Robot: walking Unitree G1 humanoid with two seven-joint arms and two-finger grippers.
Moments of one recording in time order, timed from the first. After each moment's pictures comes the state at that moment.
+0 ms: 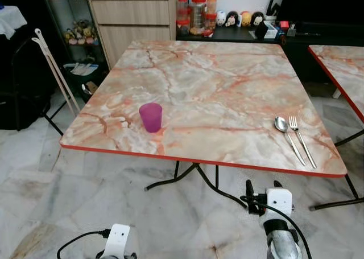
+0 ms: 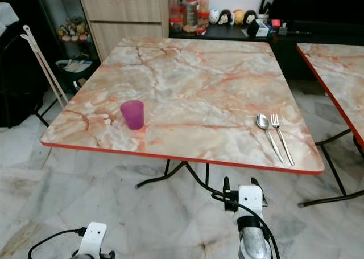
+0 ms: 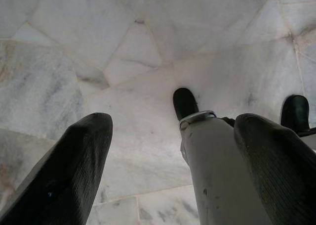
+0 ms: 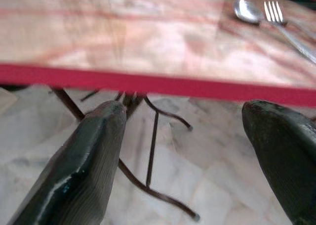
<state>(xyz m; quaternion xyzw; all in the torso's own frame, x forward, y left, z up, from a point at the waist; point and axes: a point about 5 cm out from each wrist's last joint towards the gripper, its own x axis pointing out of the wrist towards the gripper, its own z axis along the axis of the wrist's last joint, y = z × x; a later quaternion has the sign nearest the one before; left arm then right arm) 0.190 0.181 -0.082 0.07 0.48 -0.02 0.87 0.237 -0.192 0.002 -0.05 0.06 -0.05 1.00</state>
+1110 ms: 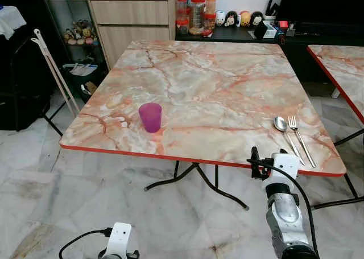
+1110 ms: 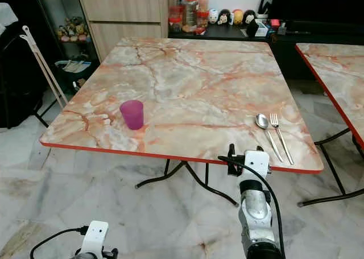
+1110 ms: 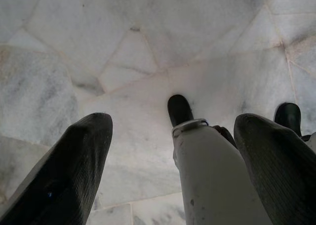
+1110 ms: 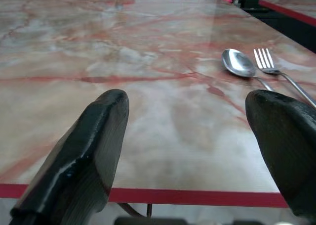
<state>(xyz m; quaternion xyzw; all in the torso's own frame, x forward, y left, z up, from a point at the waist) 0.194 0.176 -0.081 0.06 0.47 -0.02 0.88 0.298 -0.200 0.045 -0.02 0.03 -0.07 1.00</state>
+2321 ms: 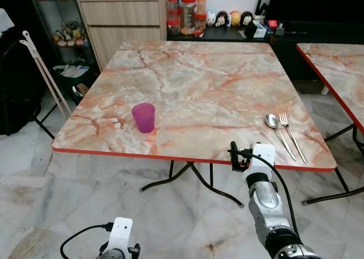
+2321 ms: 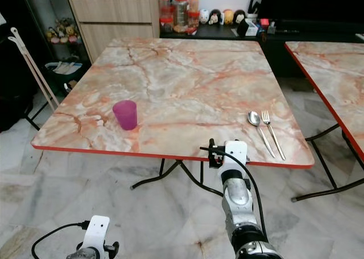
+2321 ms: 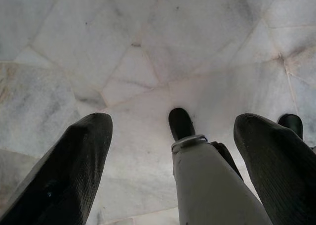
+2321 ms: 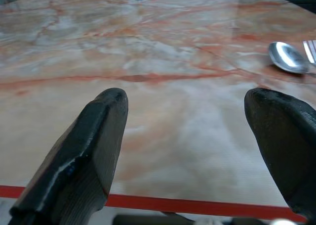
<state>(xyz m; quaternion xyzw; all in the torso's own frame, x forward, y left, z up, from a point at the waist) 0.203 0.174 -0.076 0.07 0.45 -0.01 0.89 0.317 -0.163 0.049 0.00 0.04 -0.02 1.00</state>
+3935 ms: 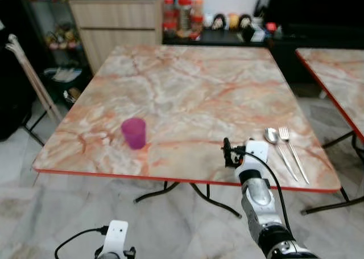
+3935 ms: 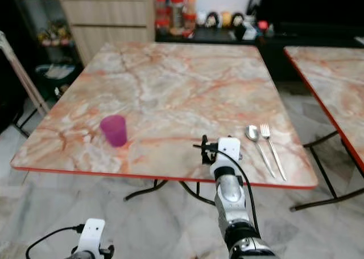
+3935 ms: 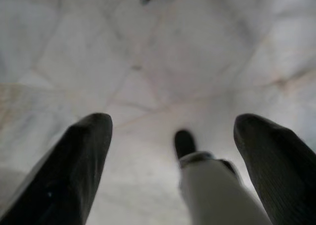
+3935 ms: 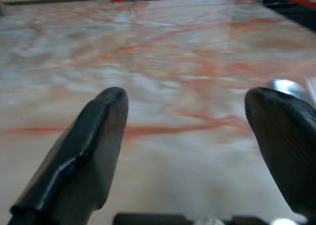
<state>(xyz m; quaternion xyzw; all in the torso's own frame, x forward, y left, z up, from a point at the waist) 0.202 0.175 -0.076 0.06 0.45 0.00 0.89 0.318 -0.167 0.050 0.00 0.03 -0.03 1.00</state>
